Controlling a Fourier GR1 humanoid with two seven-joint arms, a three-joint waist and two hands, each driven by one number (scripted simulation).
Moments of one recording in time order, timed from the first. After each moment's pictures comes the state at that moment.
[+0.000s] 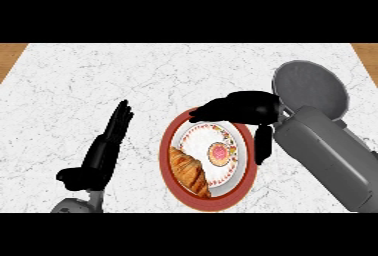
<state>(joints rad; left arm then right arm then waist) -0.07 0.20 -0.30 -1.54 0.16 0.19 -0.14 -0.80 -0.45 0.64 -1.21 0.40 0.59 -0.41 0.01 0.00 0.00</state>
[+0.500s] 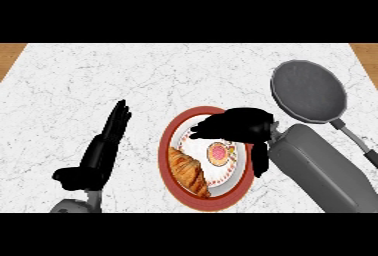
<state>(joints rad) -0.06 0.18 -0.26 -1.55 0.15 0.15 -0.13 -0.69 -0.40 0.63 -1.28 0.60 0.63 -0.37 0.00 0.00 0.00</state>
